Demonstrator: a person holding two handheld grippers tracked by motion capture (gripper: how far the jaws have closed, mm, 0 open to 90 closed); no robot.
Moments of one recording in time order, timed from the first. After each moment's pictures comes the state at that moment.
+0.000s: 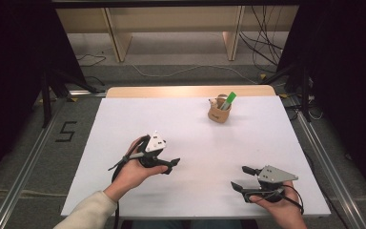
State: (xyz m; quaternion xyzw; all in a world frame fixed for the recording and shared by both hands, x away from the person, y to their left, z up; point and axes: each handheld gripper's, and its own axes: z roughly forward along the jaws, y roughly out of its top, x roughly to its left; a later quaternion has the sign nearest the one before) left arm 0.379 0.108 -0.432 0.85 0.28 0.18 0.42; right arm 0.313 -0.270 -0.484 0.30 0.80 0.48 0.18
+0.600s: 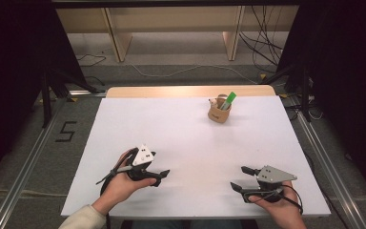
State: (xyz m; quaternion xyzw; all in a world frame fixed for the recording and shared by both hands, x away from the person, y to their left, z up) left arm 0.354 0.136 -0.456 0.84 0.29 0.17 0.41; right arm 0.313 -0.269 -0.485 0.30 0.81 0.48 0.18
